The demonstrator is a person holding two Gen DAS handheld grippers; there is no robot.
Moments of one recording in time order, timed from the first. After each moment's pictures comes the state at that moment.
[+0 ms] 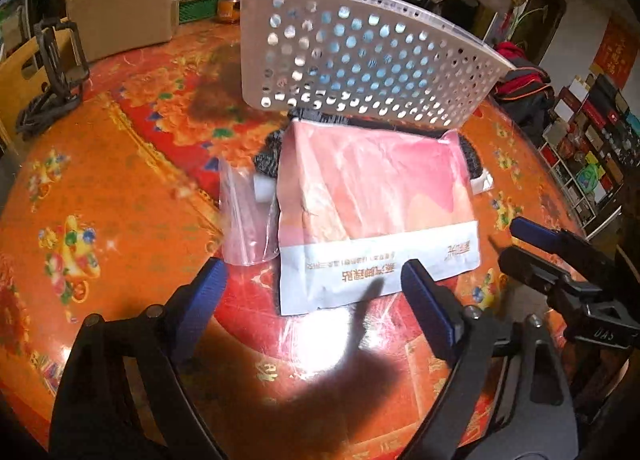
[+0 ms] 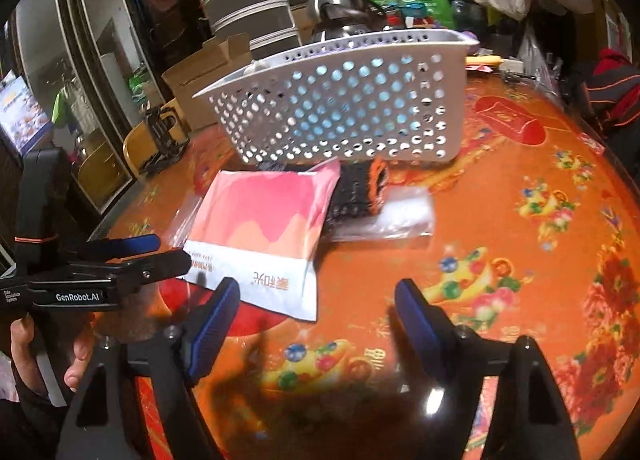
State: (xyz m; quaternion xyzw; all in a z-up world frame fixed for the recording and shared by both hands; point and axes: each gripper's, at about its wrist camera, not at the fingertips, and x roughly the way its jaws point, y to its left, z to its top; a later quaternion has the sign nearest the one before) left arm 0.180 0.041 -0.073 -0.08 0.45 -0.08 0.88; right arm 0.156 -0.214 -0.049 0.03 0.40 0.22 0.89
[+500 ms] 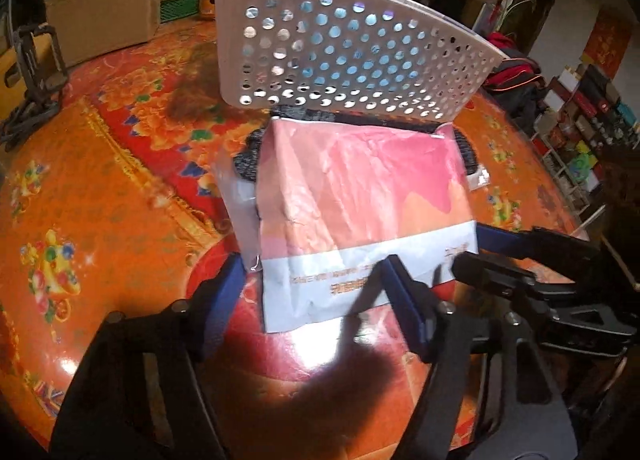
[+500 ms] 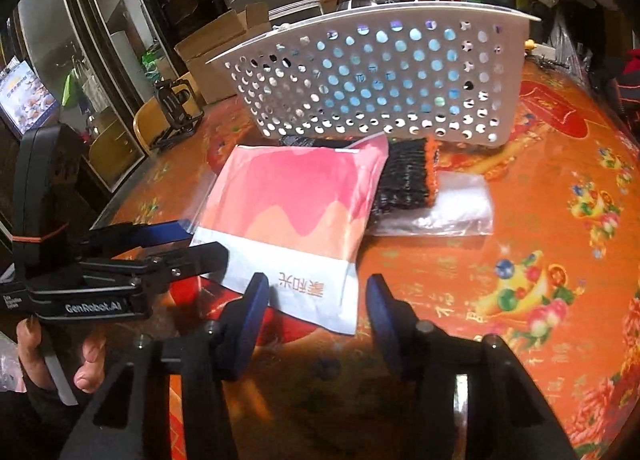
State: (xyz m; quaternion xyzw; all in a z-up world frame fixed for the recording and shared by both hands) left arm 0.195 0.034 -0.081 -0.07 0.46 -0.11 0.88; right arm 0.176 -0.183 -0.066 0.02 0.44 0.26 0.86
